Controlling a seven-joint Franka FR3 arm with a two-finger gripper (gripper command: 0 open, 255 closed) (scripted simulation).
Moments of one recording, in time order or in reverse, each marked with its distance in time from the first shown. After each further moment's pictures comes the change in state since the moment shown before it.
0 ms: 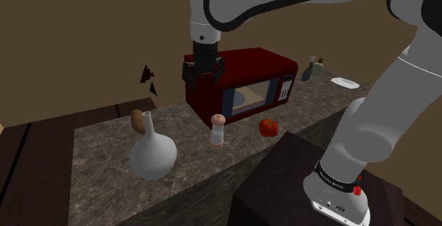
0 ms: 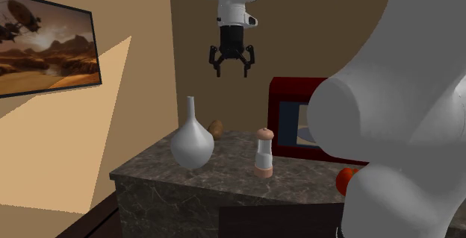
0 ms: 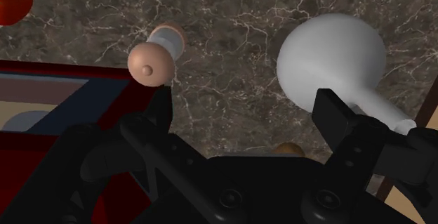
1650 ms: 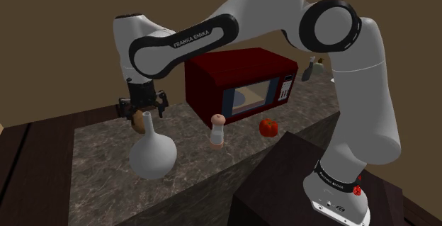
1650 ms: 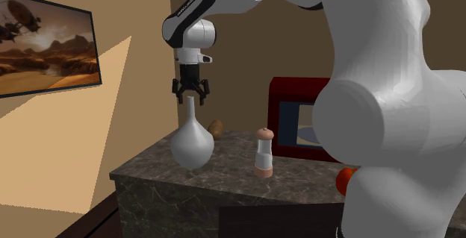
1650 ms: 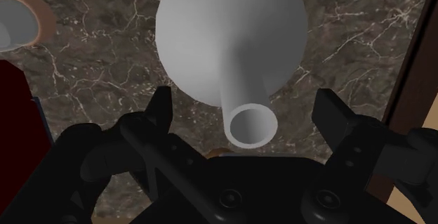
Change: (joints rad) arm 0.175 0.681 0.062 0.550 -0.237 0.087 0.352
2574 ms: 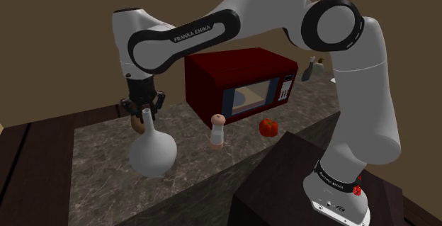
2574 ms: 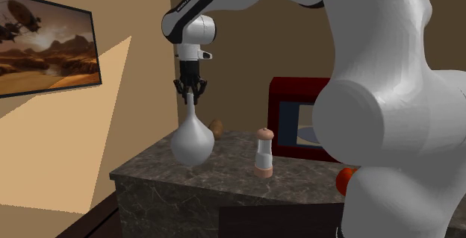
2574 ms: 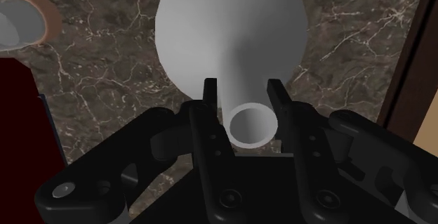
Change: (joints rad) arm -0.001 -0.014 0.003 0.015 0.006 -0.029 -0.003
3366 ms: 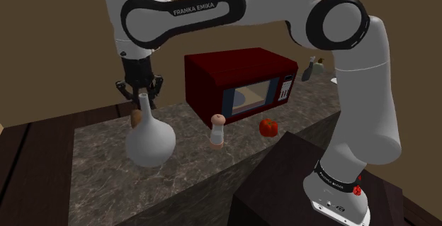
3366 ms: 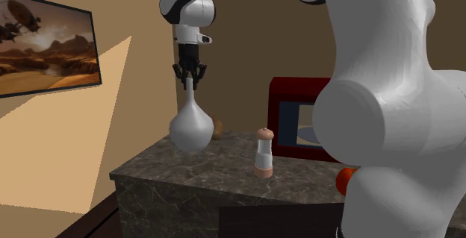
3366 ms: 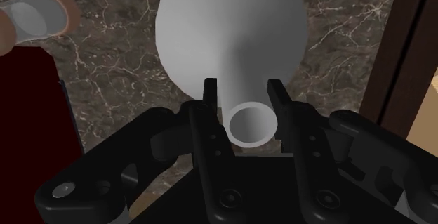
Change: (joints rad) arm 0.005 -0.026 0.008 0.118 0.014 -0.141 -0.011
